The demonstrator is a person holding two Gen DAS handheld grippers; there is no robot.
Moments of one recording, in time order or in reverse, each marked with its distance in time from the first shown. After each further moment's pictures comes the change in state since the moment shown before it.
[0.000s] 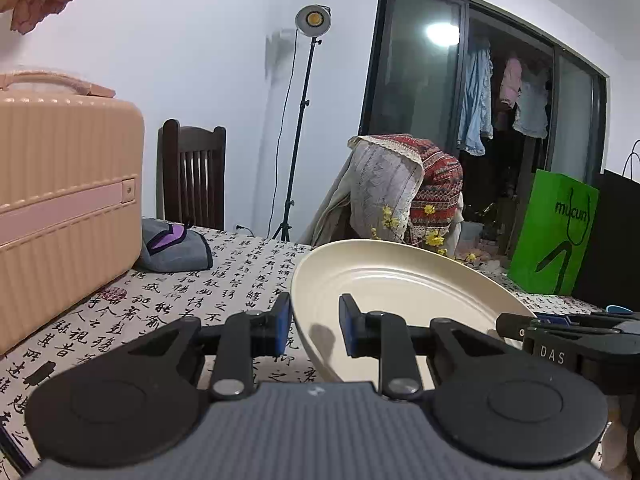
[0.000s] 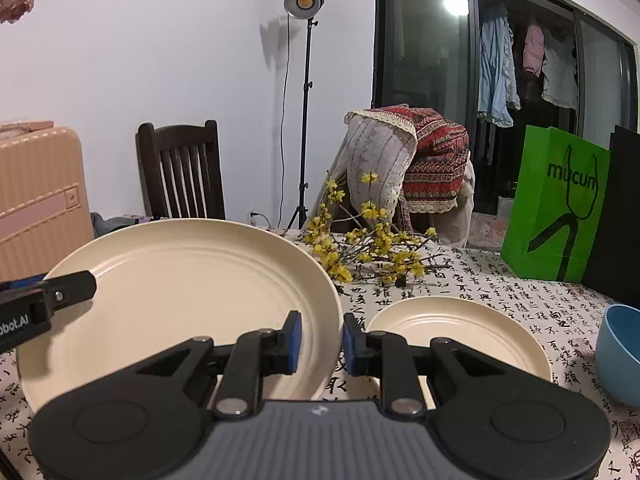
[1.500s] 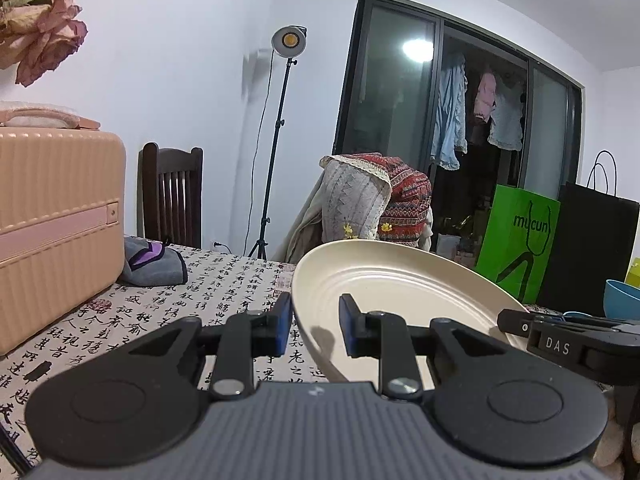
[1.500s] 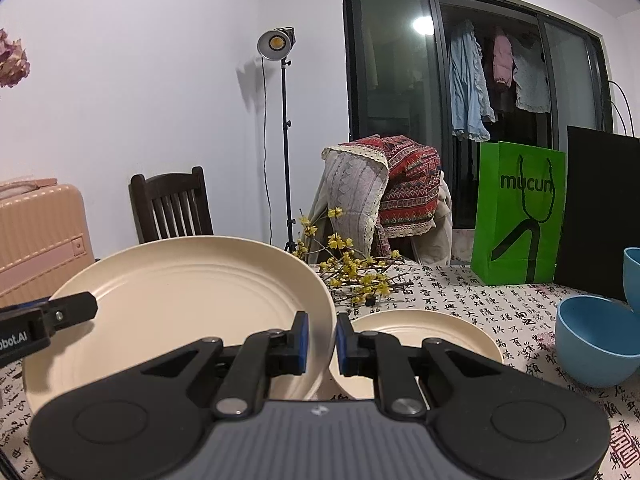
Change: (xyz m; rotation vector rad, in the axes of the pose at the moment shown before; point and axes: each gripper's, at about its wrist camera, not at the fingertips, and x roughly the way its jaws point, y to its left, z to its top) left arm -0.044 -0.025 0.004 0.011 -0.050 -0.066; right arm -0.061 -0.034 -0.010 0.092 -0.107 -0.008
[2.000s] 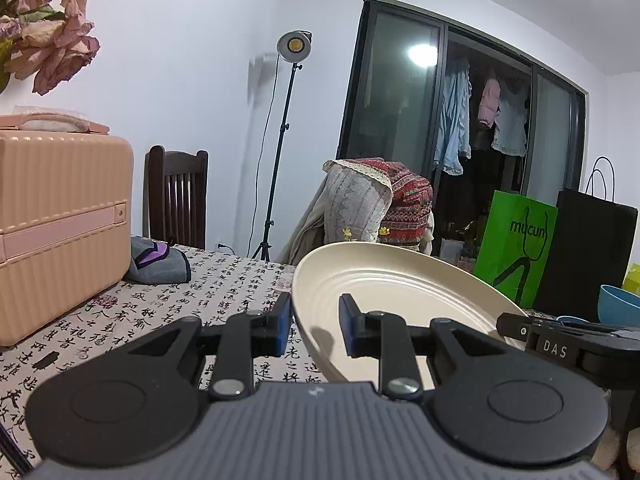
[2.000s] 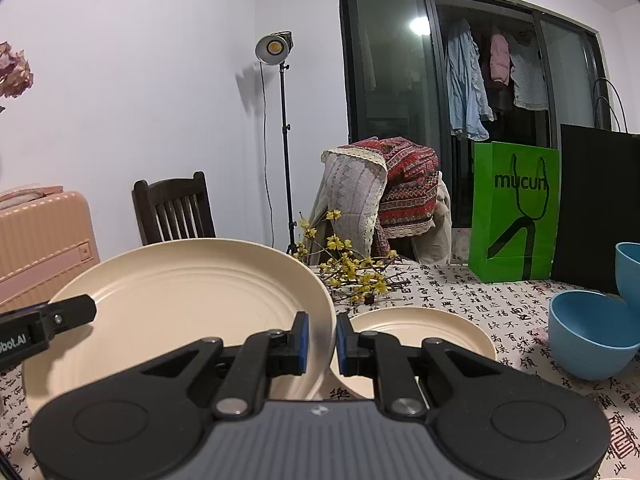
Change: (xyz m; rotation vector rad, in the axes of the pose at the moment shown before) left arm -0.019 -0.008 -0.001 -0.013 -0.012 0.013; right arm -0.015 -0.008 -0.001 0.015 -0.007 0.006
